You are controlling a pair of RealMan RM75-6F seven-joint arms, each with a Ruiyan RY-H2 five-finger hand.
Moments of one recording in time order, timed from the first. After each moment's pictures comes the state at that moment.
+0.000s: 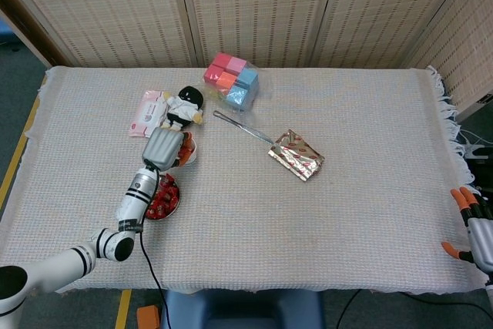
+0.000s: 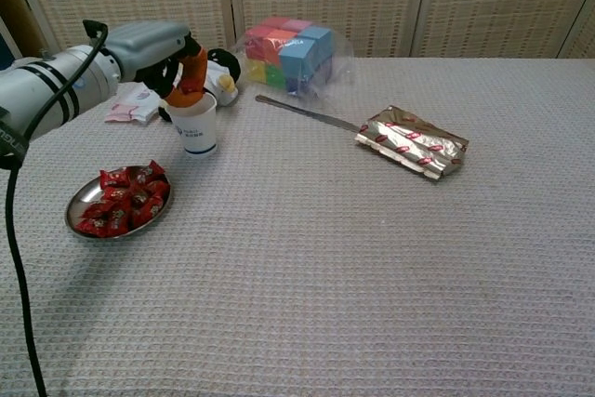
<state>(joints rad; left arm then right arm) -0.86 -1.68 -0.34 -1.09 1.16 0.90 0.30 0.05 -1.03 0.03 -1.59 -1.33 1.31 -0.03</state>
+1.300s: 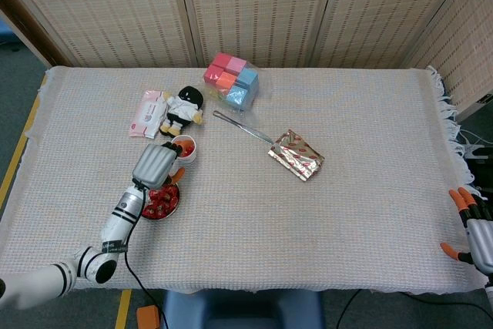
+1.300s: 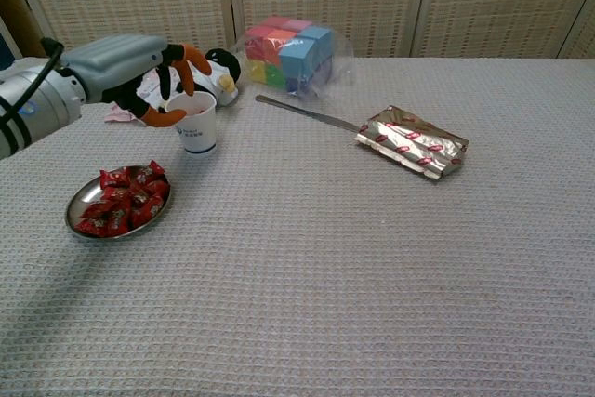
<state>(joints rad) -0.75 -1.57 -0.18 -1.28 1.28 1.07 0.20 0.04 -1.02 0.03 -1.61 -1.35 1.32 -0.03</state>
